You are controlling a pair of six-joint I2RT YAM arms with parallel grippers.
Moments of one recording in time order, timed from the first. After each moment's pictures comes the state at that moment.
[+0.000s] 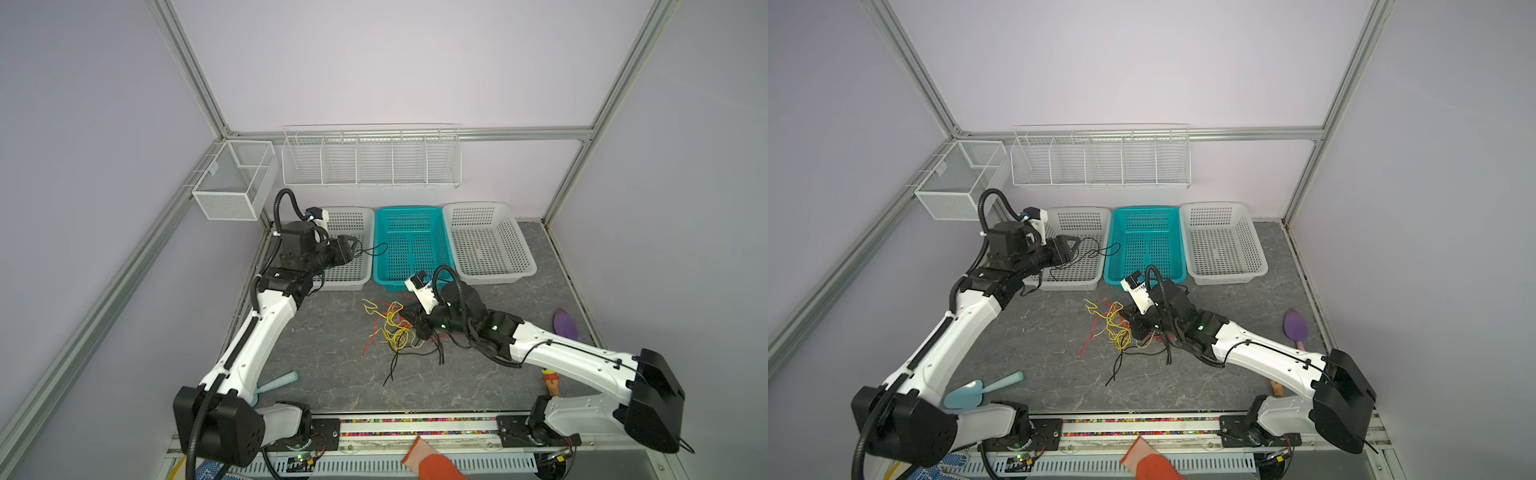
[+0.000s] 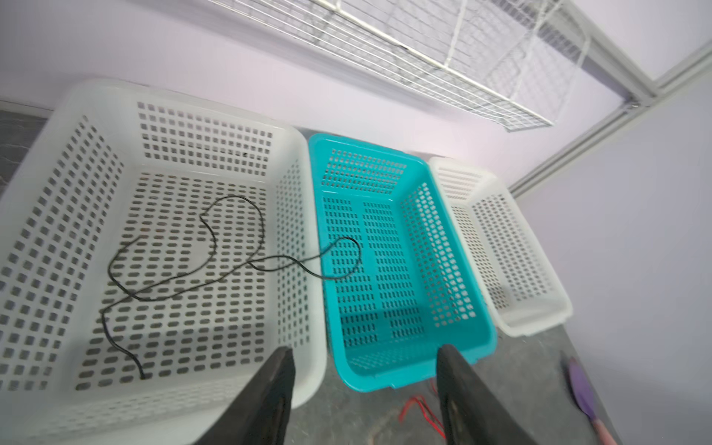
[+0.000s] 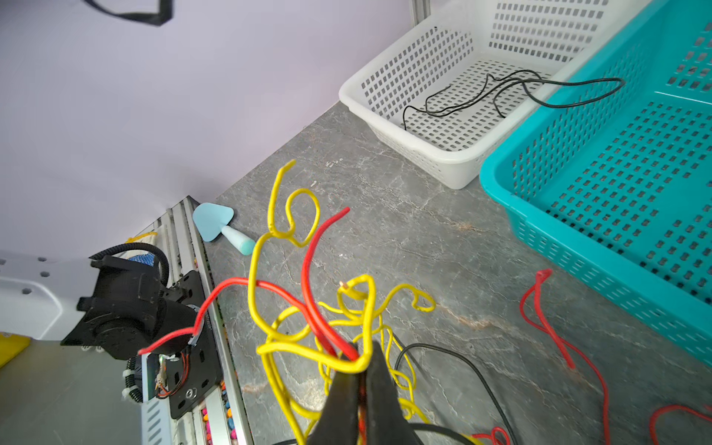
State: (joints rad) left arm -0.25 1.23 1.14 -0.32 0.30 -0.43; right arm 0.93 1.29 0.90 -0.06 -0.17 0.28
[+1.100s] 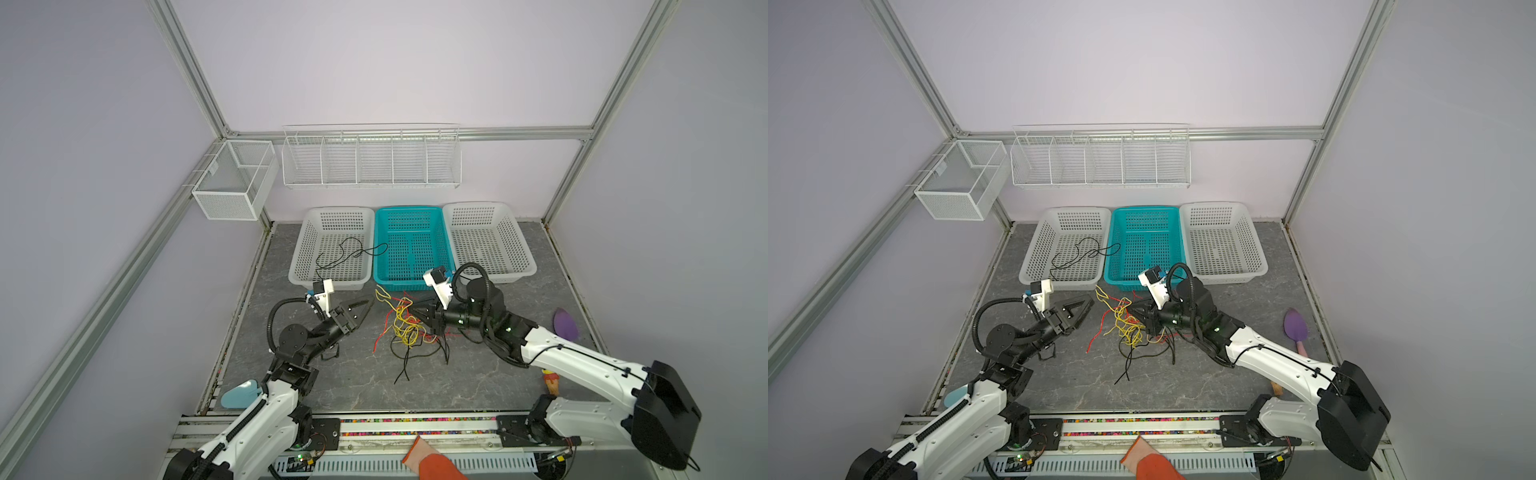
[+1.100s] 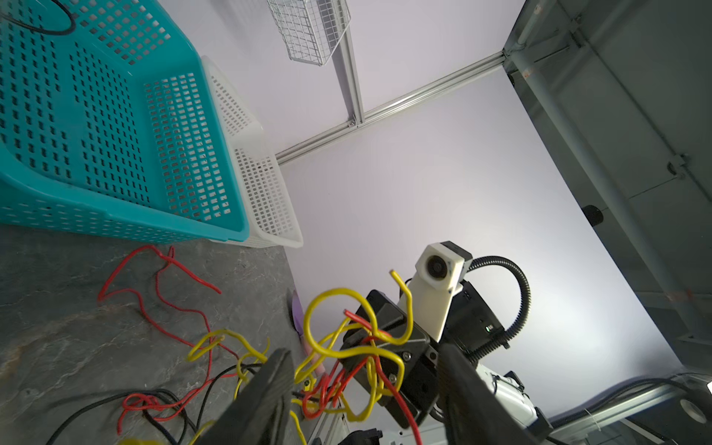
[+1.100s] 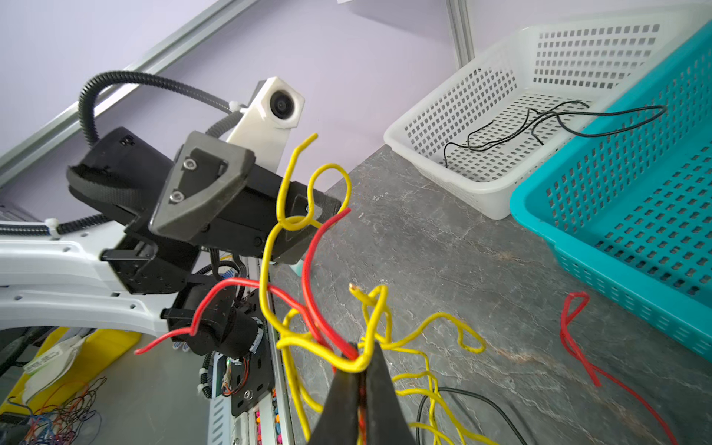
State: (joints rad) left arm -0.41 0.81 0.18 0.86 0.59 -1.32; right arm 0.79 1.22 0.75 0.20 -0.48 0.37
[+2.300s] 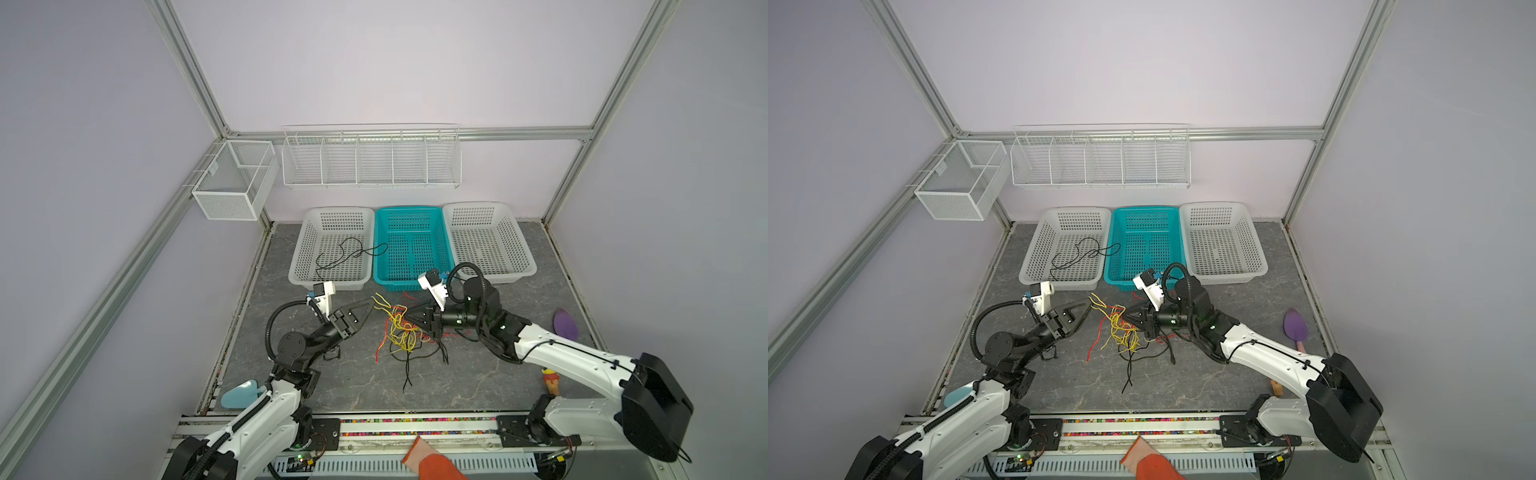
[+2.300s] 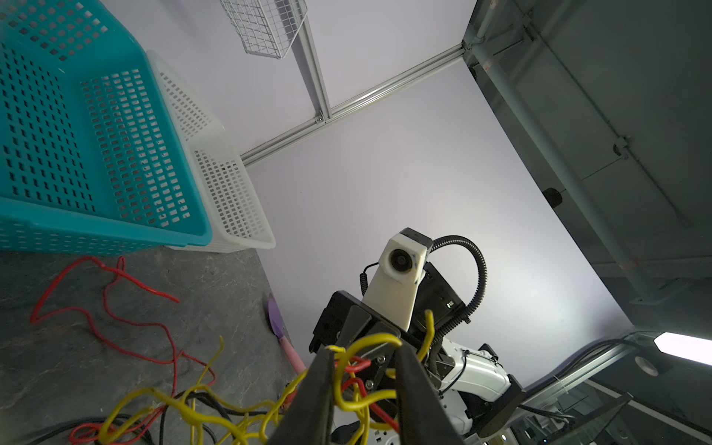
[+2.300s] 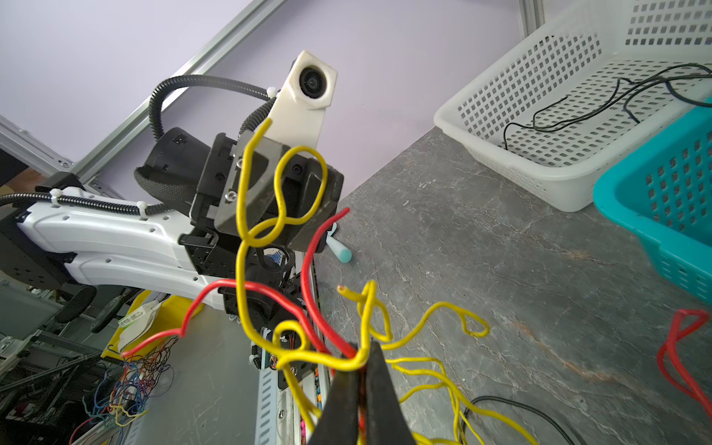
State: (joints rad) left arm -0.43 0.86 0.16 1.05 0.60 -1.34; right arm 0.78 1.27 0.75 0.26 -0.64 0.42
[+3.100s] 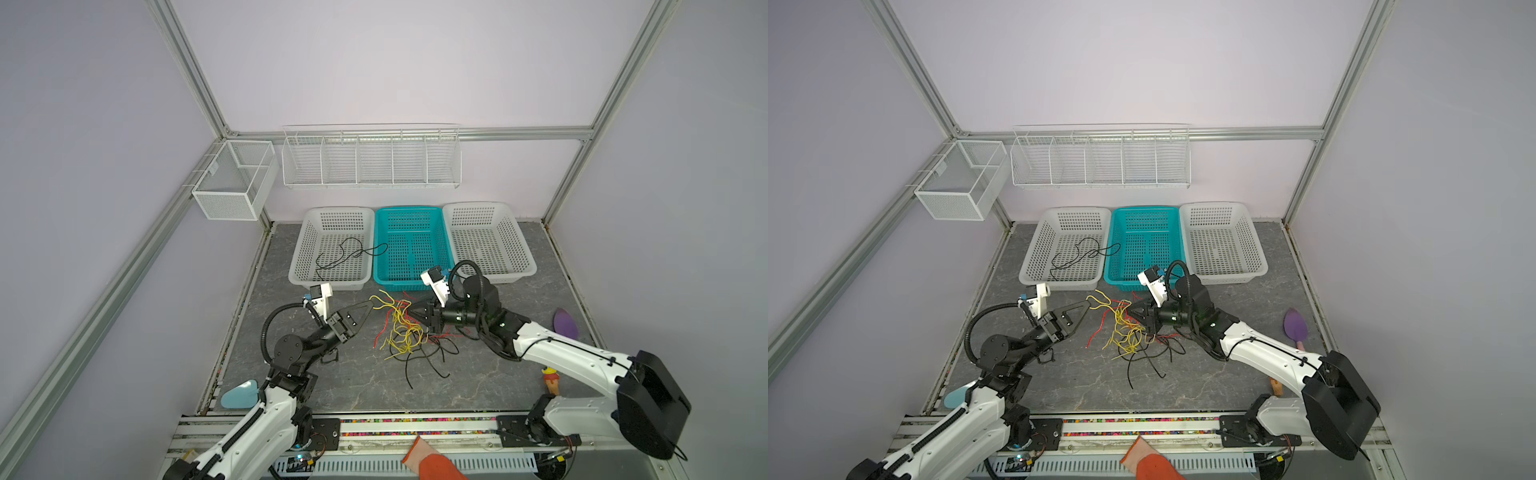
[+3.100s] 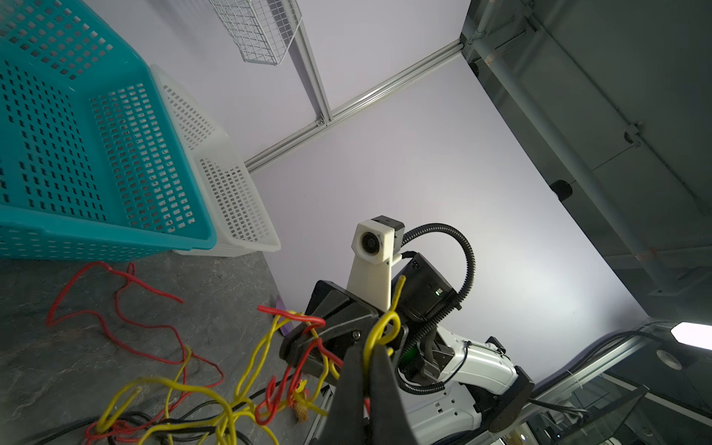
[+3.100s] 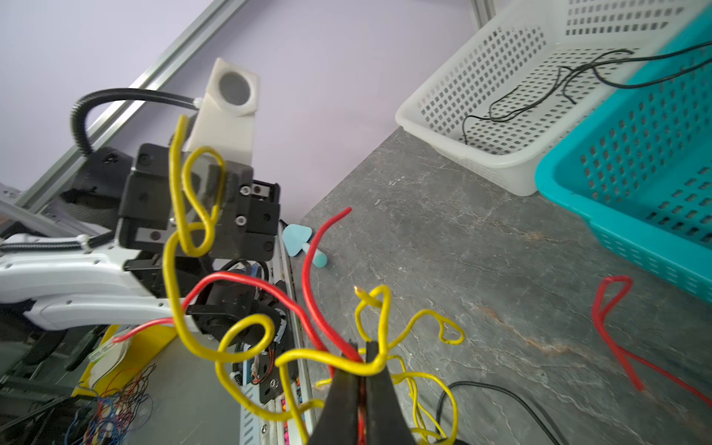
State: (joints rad) left arm -0.43 0.71 0.18 0.86 0.58 -1.27; right arm 0.75 1.29 0.75 0.22 -0.55 0.44
